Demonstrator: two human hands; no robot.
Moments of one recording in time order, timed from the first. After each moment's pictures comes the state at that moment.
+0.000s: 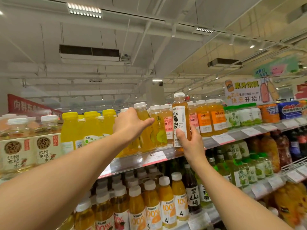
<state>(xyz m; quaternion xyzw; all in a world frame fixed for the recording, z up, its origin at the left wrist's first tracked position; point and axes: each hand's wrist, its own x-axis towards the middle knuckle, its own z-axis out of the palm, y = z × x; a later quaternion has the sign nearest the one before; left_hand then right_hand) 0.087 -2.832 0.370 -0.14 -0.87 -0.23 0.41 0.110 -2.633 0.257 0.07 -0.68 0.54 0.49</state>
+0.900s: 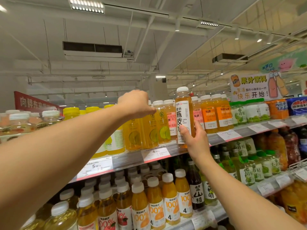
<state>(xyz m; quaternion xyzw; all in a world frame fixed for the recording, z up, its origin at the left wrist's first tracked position) 0.091 -2.826 0.424 -0.23 -0.89 -0.02 0.40 0.107 -2.630 0.256 0.08 -0.68 0.53 0.49</state>
